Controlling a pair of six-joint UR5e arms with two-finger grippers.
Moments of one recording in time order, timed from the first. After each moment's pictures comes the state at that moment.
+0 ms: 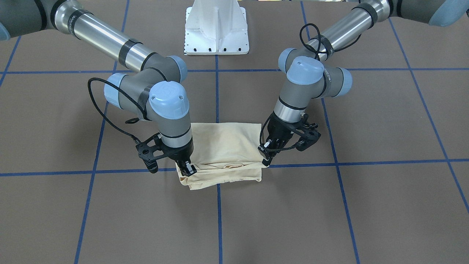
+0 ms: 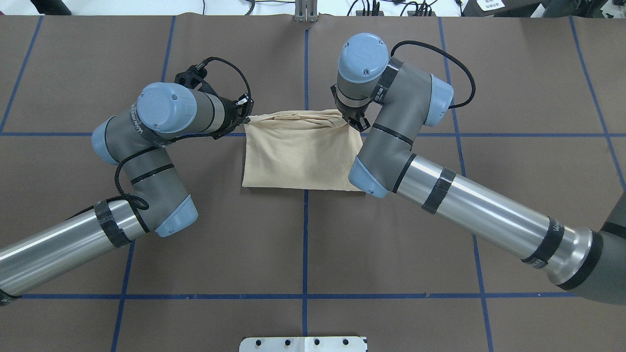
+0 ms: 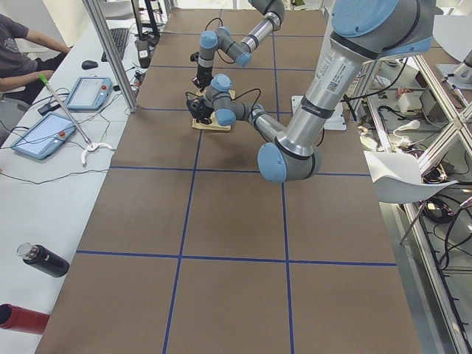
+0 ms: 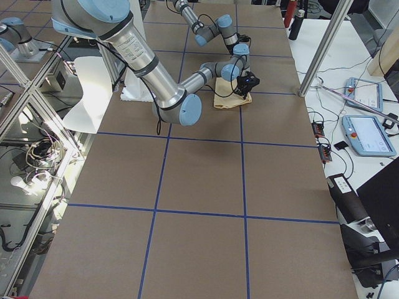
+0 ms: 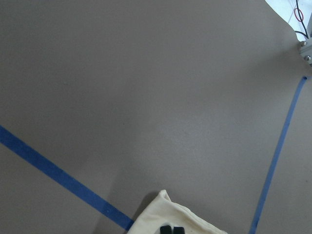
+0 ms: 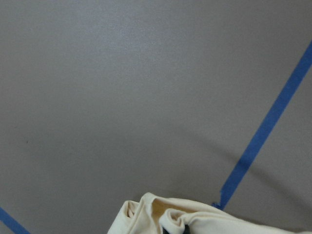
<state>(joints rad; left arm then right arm) -0.66 -2.21 -1.38 -2.22 -1.68 -1.85 0.69 -0.70 1.20 -1.34 1.82 2.09</state>
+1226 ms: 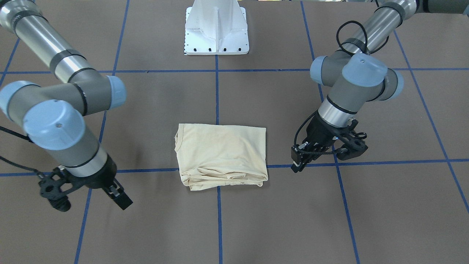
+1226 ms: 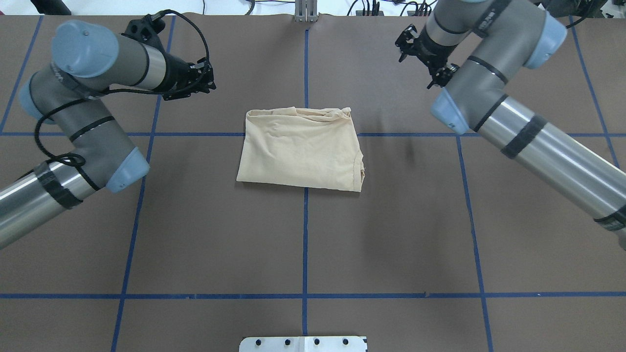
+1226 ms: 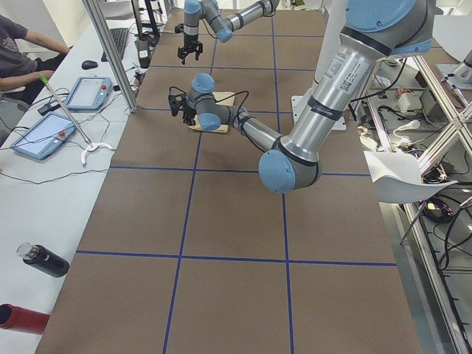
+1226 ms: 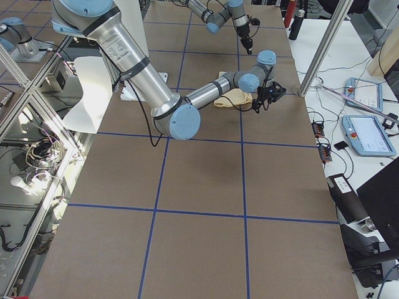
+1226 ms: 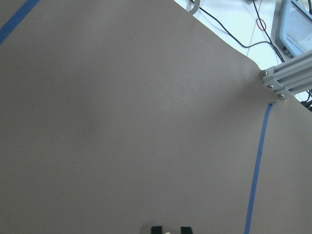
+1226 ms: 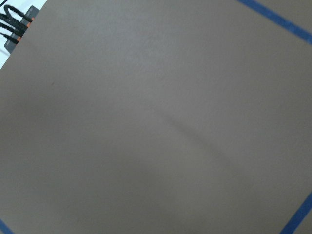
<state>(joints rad) -0.86 -2.07 -1.52 -2.28 -1.94 -1.47 0.98 -0.90 1.34 -1.34 2.08 1.60</state>
